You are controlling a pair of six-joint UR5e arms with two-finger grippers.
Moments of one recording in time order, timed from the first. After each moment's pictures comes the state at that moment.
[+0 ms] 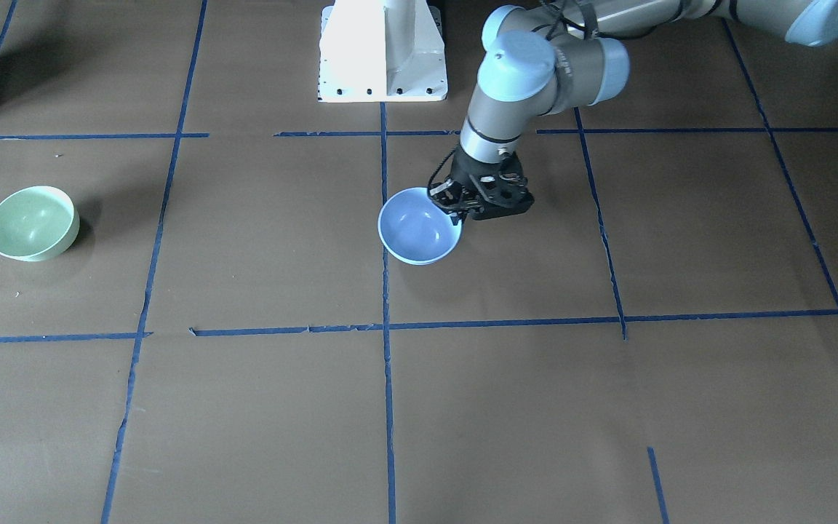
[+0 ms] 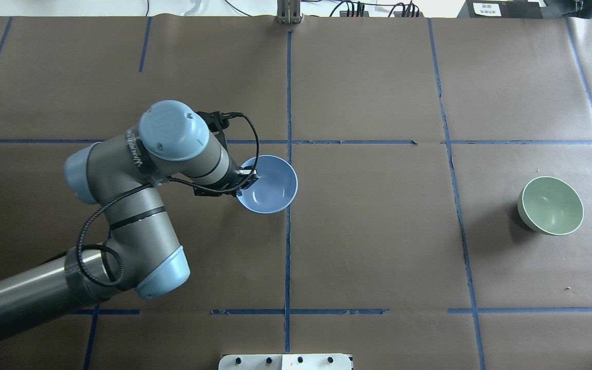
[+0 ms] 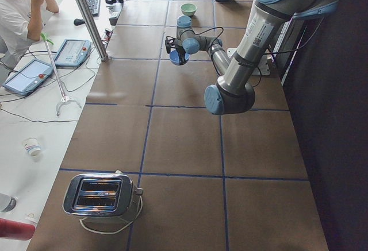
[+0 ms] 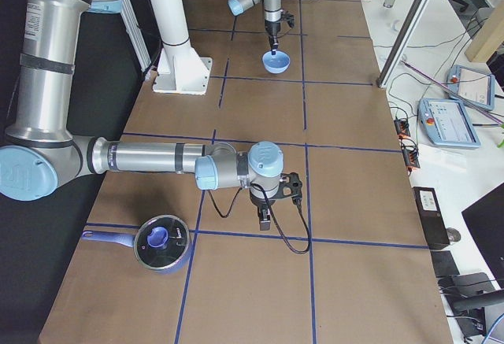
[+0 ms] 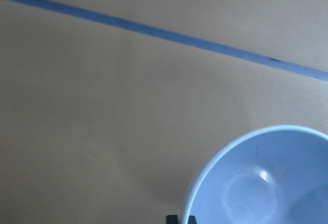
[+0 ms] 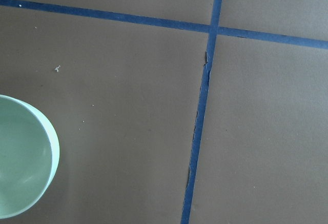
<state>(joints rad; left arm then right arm) -0.54 -2.24 -1.64 -1.71 -1.89 -1.47 1.46 -1.77 1.76 -1.44 2.35 0.04</state>
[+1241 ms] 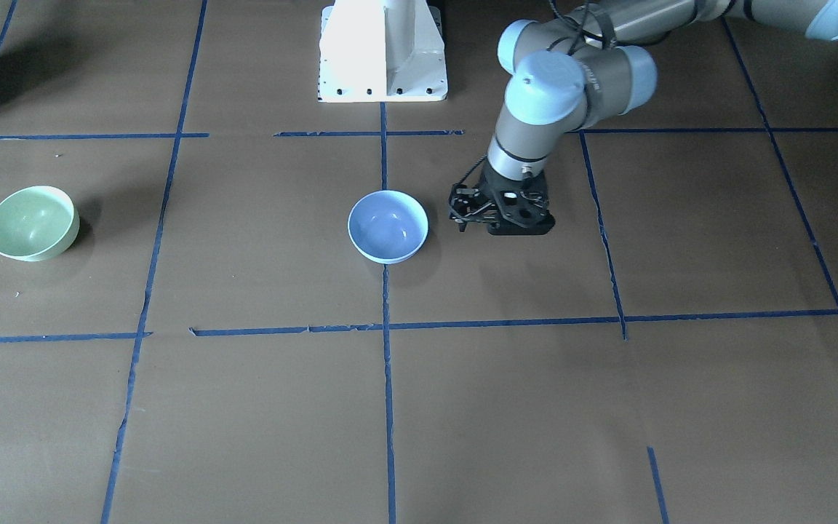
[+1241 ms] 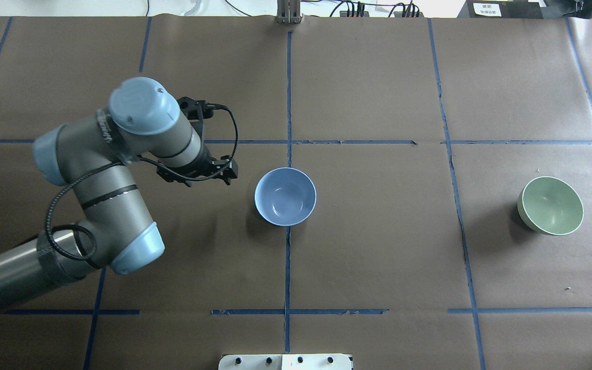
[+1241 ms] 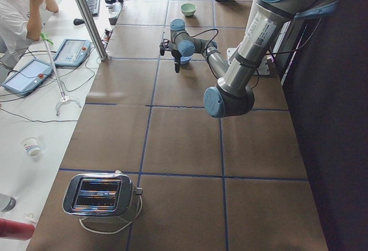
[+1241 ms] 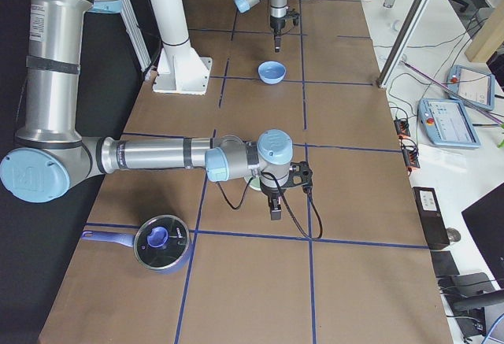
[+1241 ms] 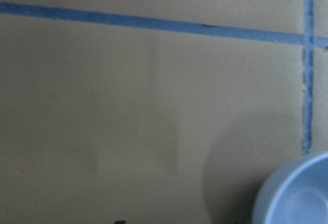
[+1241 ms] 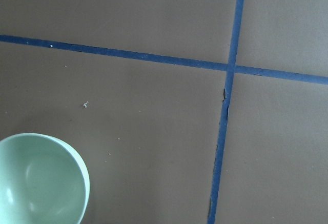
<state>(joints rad) -0.69 -2.10 -1.72 -1.66 -2.04 -1.08 1.43 -1.70 1.78 -1.44 2.35 0.12</state>
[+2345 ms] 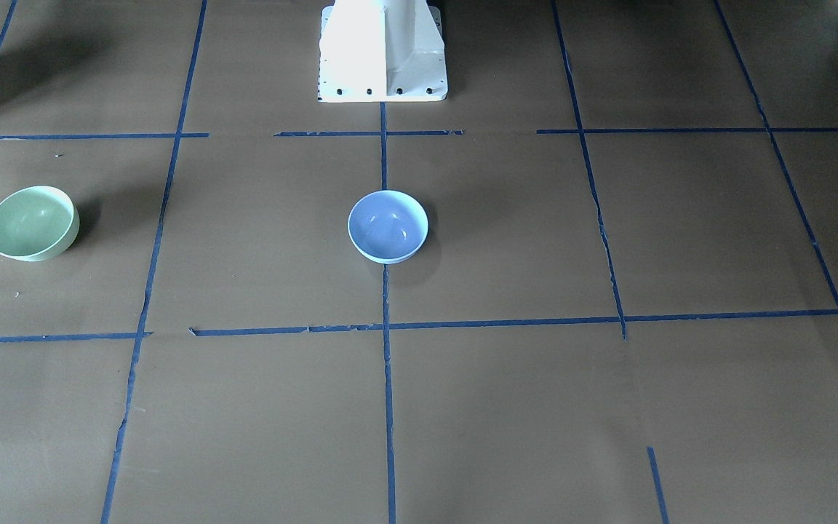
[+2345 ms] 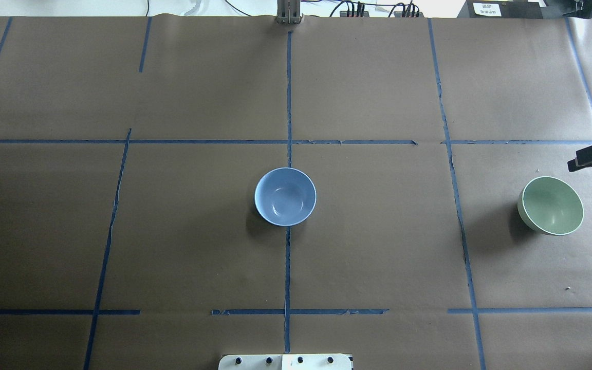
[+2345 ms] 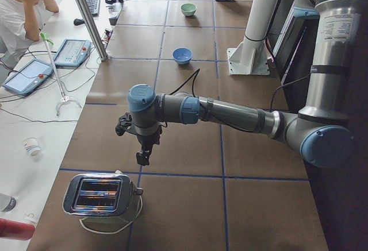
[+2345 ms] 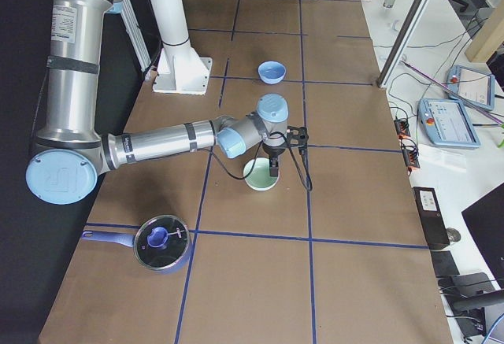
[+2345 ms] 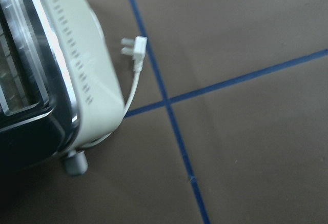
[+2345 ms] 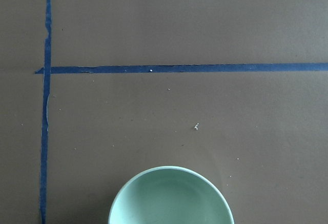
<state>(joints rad) -1.60 -1.60 -1.71 -1.43 -2.30 0.29 1.15 -1.74 1.85 -1.07 2.29 0.75</state>
